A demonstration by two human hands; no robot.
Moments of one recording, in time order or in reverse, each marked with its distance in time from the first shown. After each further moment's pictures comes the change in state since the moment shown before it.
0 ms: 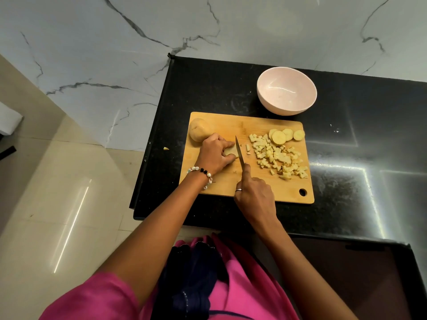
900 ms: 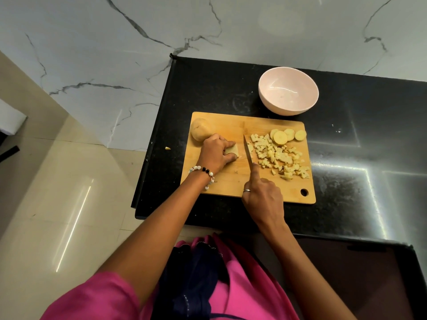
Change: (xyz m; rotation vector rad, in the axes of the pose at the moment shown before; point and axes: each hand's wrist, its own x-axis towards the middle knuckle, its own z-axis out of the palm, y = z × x) left_hand 0.000 0.000 0.000 -0.011 -0.005 -0.036; right_hand -0.006 0.010 -0.004 0.017 0.076 0.003
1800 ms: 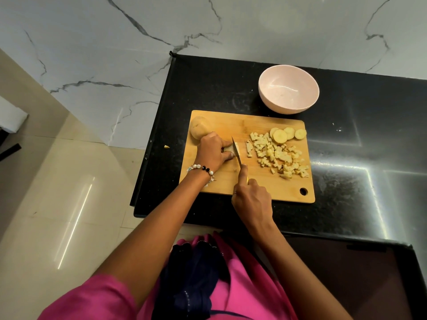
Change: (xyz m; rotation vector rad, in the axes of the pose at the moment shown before) left_hand 0.000 0.000 -0.002 0.052 0.016 -0.060; right_hand -0.007 -0.017 0.009 -0.144 -0.077 -0.063
